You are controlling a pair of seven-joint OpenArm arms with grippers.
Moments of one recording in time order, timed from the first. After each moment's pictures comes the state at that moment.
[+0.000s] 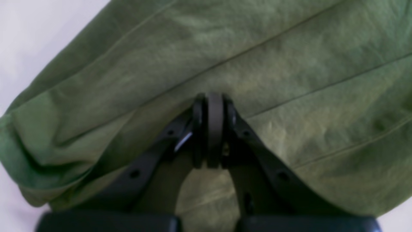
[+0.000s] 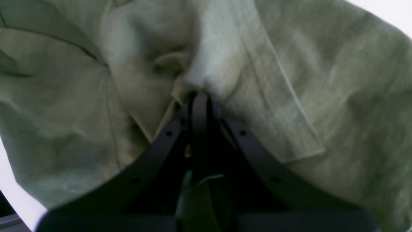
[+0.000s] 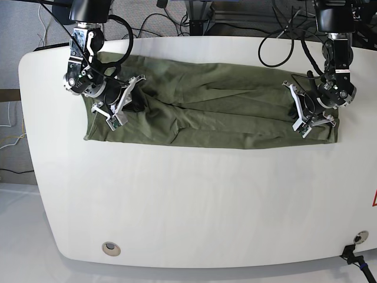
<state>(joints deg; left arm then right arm) 4.6 -21.7 -9.0 84.9 -7.4 -41.9 41.0 -6.6 8.5 13.3 84.8 16.6 41.9 -44.9</state>
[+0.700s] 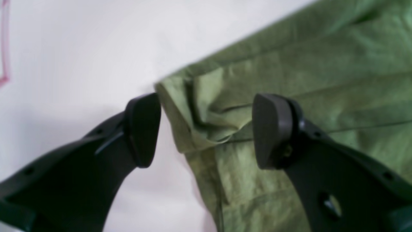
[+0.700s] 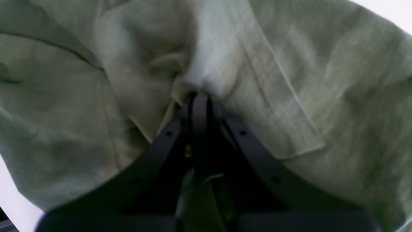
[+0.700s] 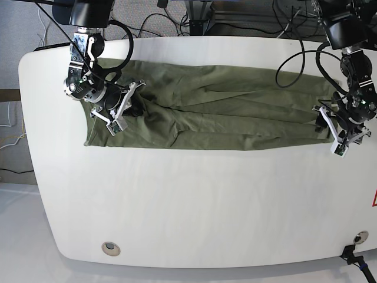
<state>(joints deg) -3.2 -21.6 -23.4 84.6 -5.7 -42.0 49.4 -4.8 8.3 12.9 84.2 15.3 41.4 -45.9</state>
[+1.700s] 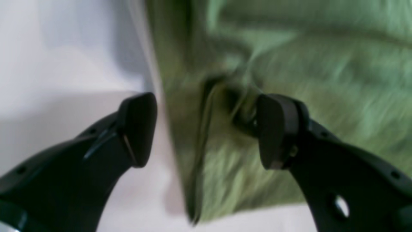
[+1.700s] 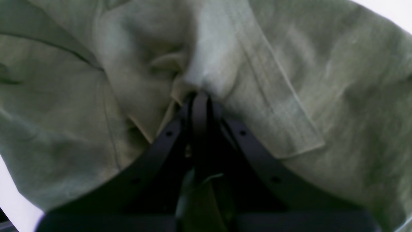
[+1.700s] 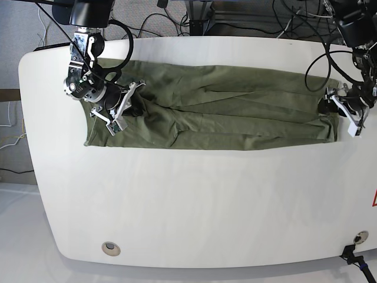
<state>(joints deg) -1.1 -26.5 -29.7 69.8 -30.1 -41.8 59.6 -4.9 8.3 12.9 84.2 15.3 41.4 -45.7</state>
